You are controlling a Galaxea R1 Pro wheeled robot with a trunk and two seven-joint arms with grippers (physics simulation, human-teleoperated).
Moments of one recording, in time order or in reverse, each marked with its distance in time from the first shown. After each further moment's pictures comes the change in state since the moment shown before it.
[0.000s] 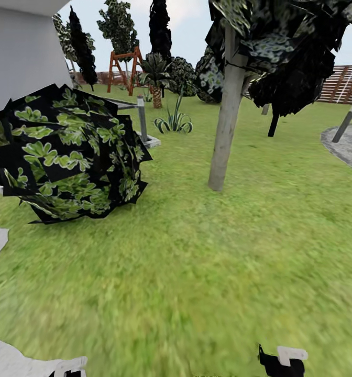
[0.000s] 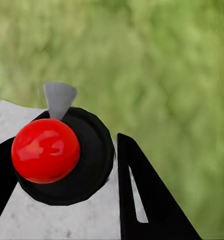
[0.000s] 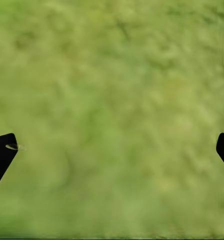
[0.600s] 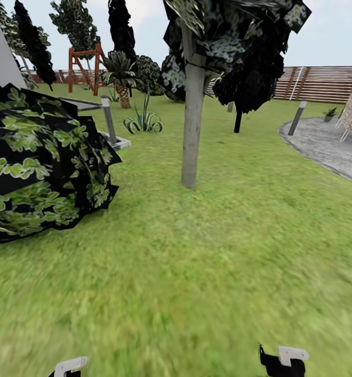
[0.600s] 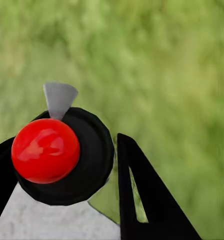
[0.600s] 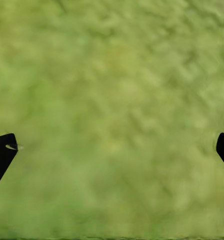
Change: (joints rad) left arm 0.000 0.000 0.000 0.000 -0.001 0.000 0.000; right arm 0.000 -0.004 0.000 0.000 0.000 0.000 0.001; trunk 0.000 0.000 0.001
